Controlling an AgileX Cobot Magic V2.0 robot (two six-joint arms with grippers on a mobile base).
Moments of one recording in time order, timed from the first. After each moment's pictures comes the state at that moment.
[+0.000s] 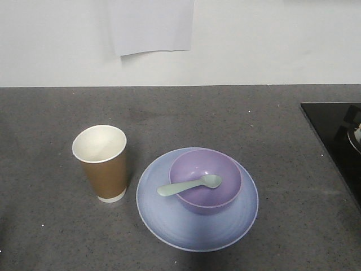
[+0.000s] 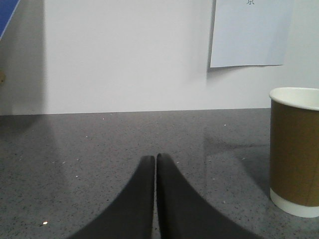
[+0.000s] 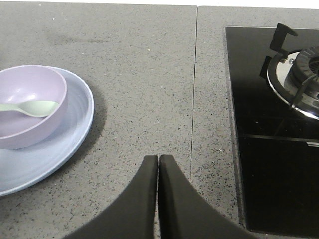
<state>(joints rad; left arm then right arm) 0.02 -0.01 0.03 0.06 0.05 -0.12 0.34 0.40 -0.59 -0.30 0.80 0.36</state>
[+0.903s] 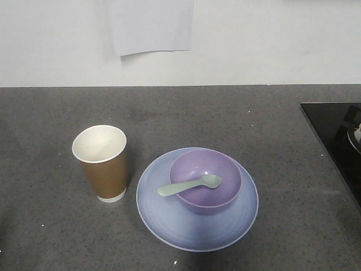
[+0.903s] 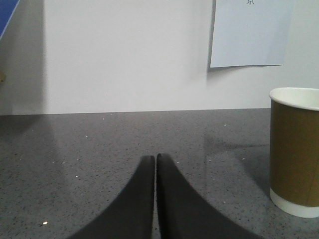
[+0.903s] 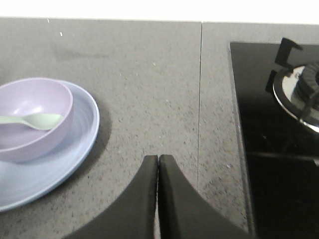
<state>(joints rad) 0.02 -0.01 0.03 0.06 0.05 -0.12 0.26 0.36 -0.51 -0.22 0.66 0.27</state>
